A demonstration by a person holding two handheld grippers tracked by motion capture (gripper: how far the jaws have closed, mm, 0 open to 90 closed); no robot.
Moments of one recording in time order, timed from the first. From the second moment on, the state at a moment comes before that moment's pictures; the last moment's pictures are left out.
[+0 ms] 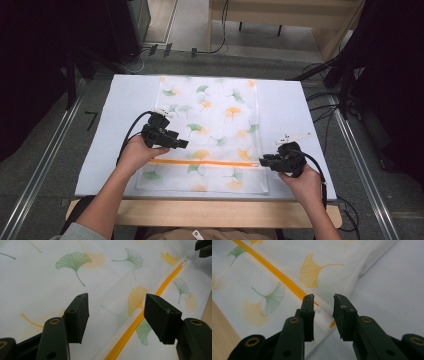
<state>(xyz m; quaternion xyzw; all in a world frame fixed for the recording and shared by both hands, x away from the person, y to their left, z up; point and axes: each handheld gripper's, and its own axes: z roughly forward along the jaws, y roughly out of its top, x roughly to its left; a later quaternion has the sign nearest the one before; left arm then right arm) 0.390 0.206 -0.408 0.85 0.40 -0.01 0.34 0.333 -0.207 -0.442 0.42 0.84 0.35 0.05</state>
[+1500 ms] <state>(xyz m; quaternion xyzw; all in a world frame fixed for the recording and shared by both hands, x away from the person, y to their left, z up) 0.376 0.168 -0.414 0.85 0.34 -0.01 0.39 0.326 -0.188 -0.464 0.43 0.85 0.28 0.10</state>
